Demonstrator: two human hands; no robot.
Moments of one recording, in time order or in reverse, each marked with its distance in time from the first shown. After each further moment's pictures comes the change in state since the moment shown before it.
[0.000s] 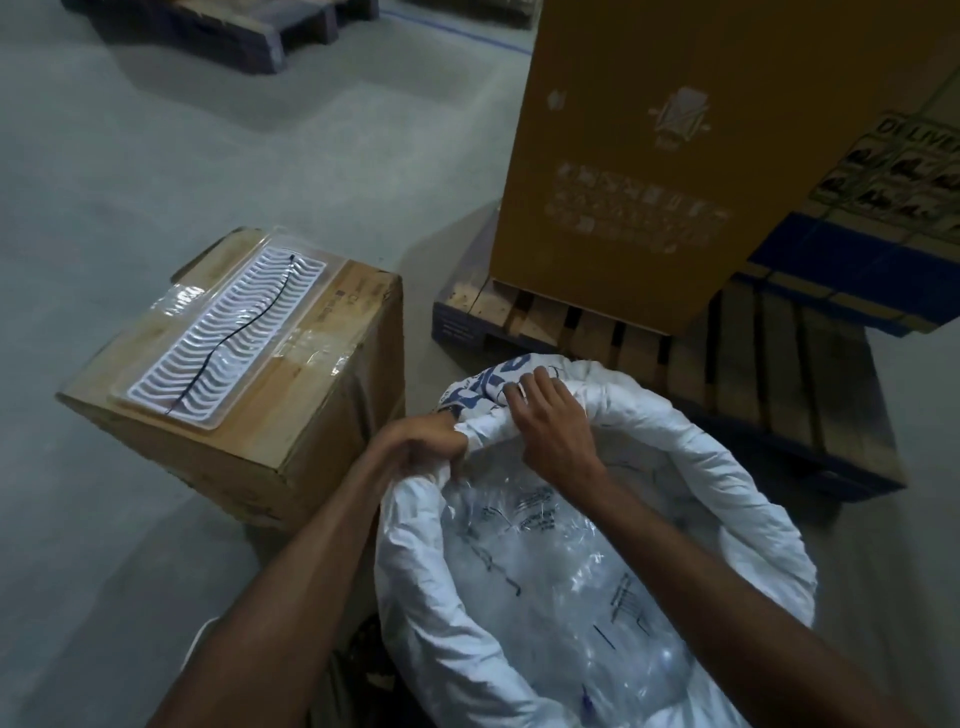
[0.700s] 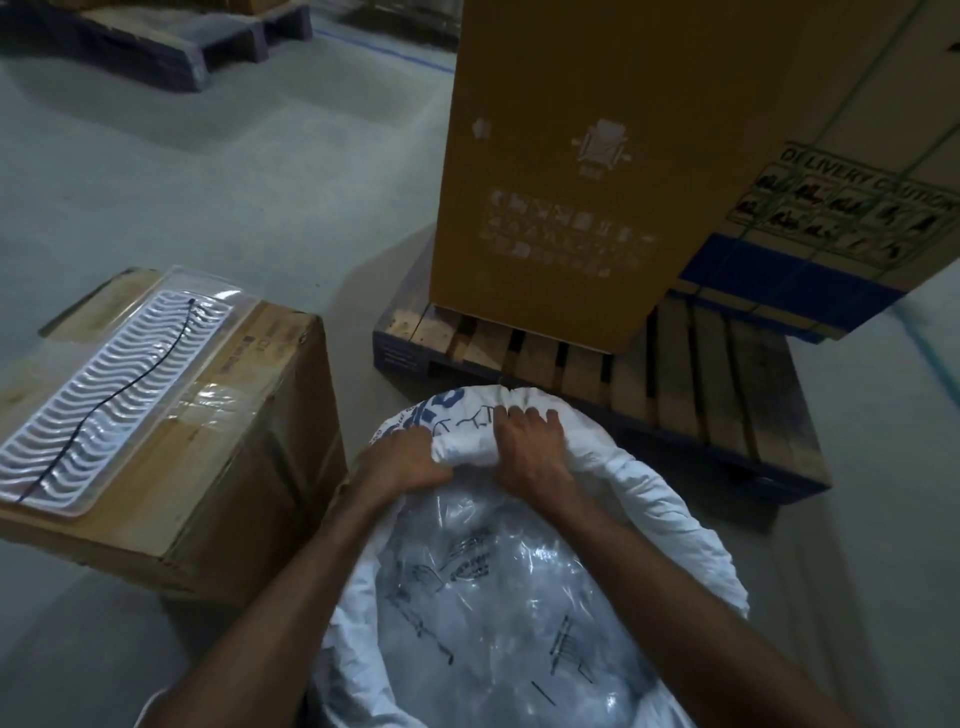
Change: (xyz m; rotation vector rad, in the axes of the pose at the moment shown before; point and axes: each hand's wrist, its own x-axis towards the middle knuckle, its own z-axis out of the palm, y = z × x) left_hand 0.051 0.034 0.013 0.119 0.261 0.101; right_hand 0.014 0.057 0.005 0.137 -0.278 0.265
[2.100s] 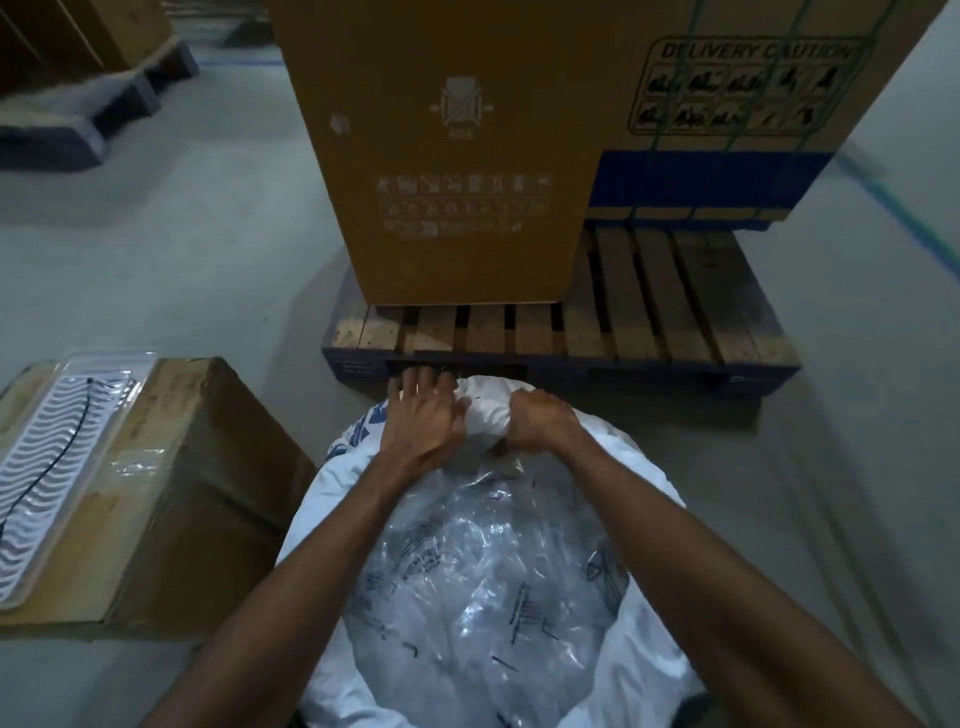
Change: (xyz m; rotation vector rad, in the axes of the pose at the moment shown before) left_hand 0.036 0.101 0.049 0.513 0.443 0.346; right_hand -0.033 0.108 0.018 0.418 -0.214 0.257
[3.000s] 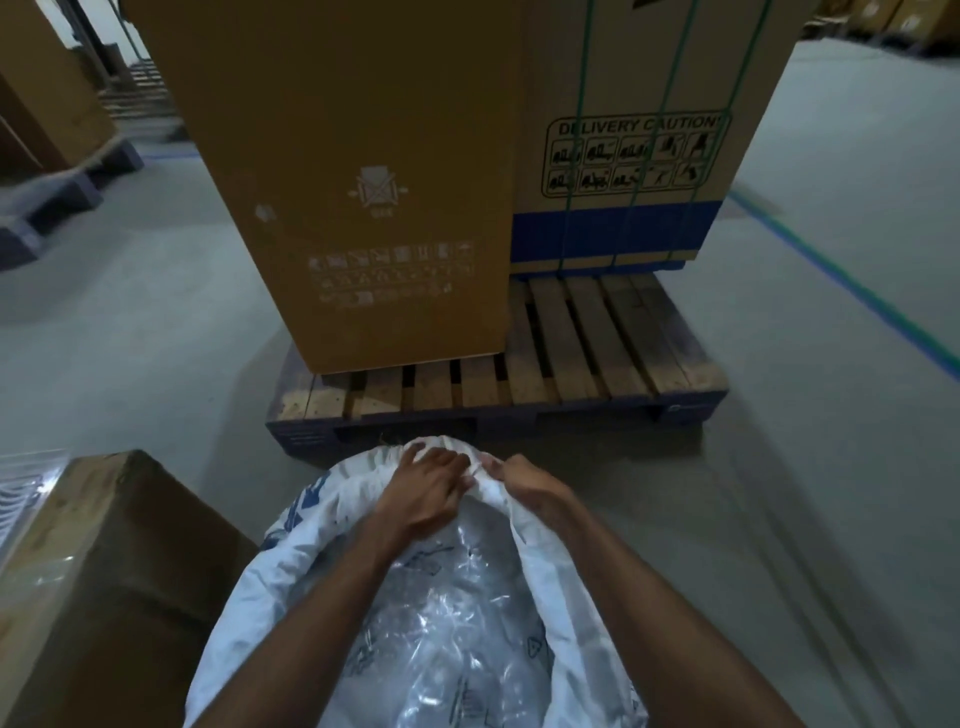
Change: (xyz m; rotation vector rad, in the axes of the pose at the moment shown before) left_hand 0.015 0.068 0.015 -0.053 -0.133 0.378; right_hand -0.013 0.070 0.017 0.786 -0.120 0.277
